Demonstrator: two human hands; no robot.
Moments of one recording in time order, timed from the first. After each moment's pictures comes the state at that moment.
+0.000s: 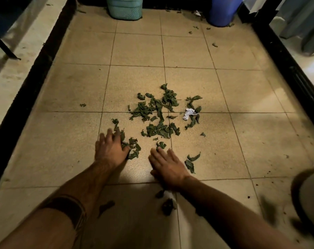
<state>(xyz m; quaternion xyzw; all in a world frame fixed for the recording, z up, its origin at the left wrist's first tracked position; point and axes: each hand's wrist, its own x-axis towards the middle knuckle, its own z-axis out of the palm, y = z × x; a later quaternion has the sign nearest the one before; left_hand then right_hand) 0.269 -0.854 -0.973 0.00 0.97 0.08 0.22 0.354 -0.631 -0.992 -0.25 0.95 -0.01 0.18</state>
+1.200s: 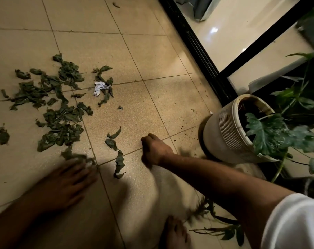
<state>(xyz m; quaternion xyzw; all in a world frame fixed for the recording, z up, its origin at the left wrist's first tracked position) 0.350 -0.803 -1.070 0.66 0.76 0.01 -0.02 0.444 -0.469 -0.972 0.39 0.85 -0.30 0.18</state>
